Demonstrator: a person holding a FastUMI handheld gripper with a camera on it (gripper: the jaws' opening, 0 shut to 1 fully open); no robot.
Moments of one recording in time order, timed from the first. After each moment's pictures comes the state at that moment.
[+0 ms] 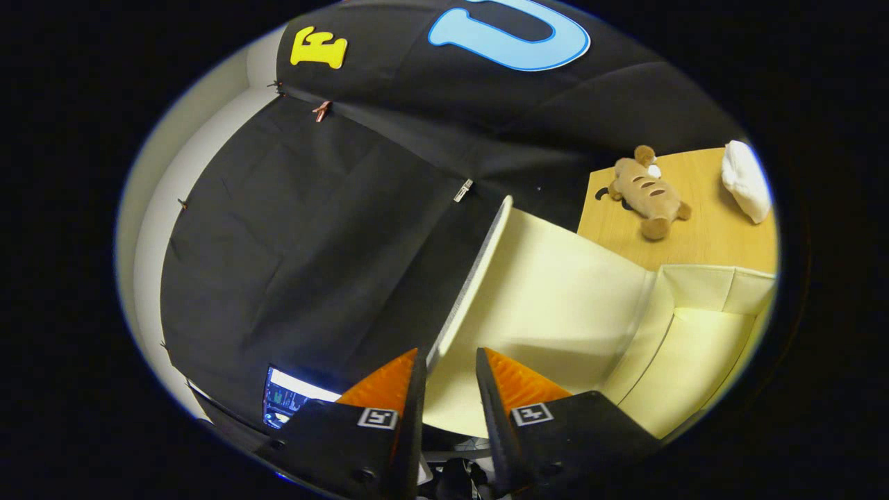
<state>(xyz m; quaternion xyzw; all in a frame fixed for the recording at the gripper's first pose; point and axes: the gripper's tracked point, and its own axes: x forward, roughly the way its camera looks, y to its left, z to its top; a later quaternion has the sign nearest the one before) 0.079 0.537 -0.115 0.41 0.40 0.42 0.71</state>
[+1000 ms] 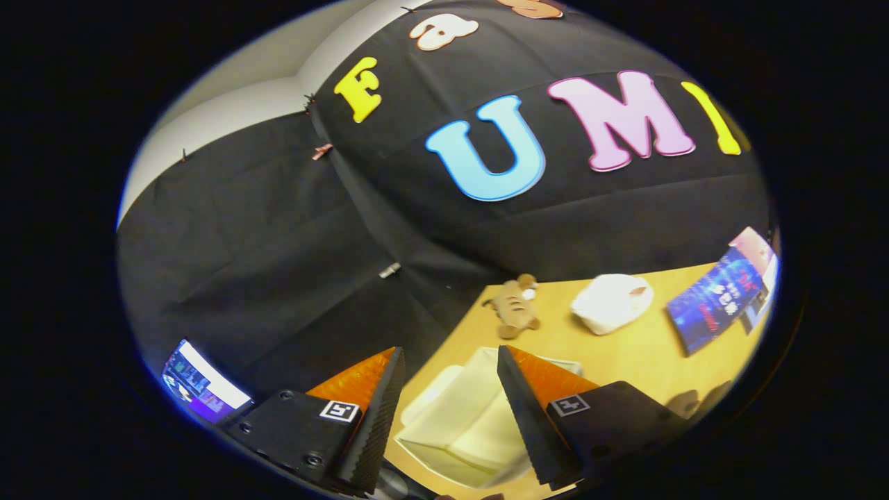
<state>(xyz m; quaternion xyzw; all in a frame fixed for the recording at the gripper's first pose) 0.055 0.282 -0.116 0.26 0.27 0.23 0.90</state>
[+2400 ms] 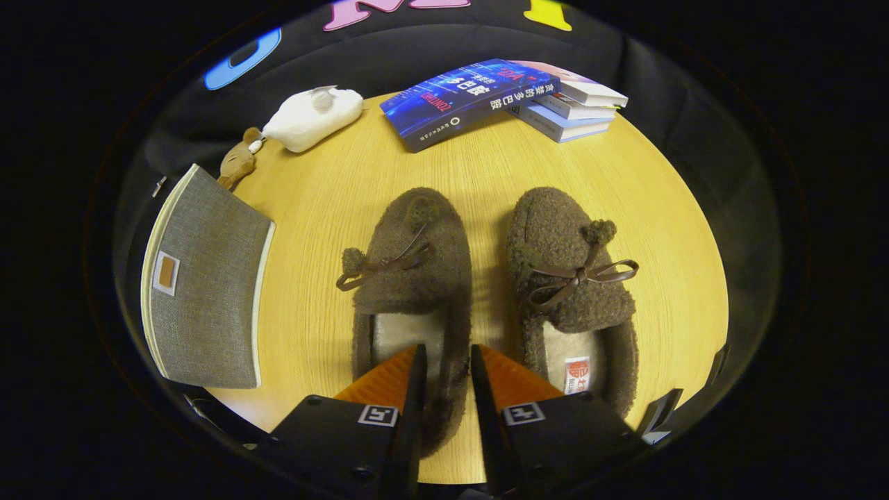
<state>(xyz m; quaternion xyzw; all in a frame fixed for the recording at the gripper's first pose) -0.092 0.079 -0.452 0.17 0.59 -0.07 0.79</state>
